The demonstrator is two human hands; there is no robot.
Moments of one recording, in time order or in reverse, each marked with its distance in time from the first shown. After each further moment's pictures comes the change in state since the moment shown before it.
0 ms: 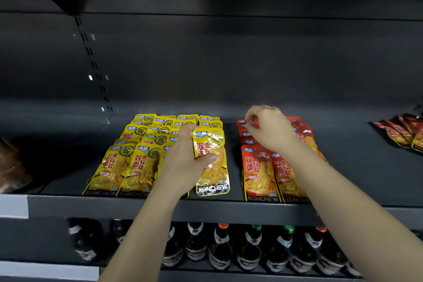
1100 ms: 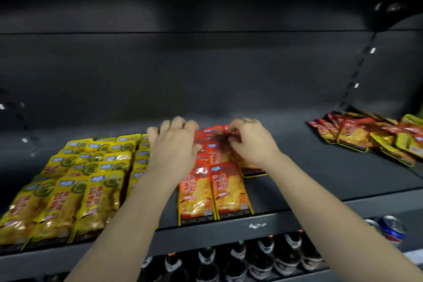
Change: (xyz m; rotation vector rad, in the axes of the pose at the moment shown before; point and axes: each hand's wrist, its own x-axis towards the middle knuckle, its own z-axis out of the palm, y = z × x) left_hand 0.050 0.081 0.082 0.814 0.129 0.439; right_hand -0.031 0.080 -0.044 -0.042 -0.018 0.124
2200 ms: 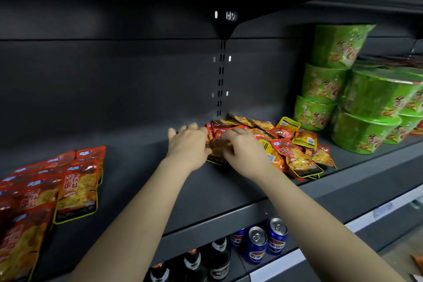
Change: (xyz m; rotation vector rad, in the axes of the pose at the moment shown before) left_hand 0.102 0.346 0.089 -0.064 -0.273 0.231; right_hand -0.075 0.292 -0.123 -0.085 0.087 0.104
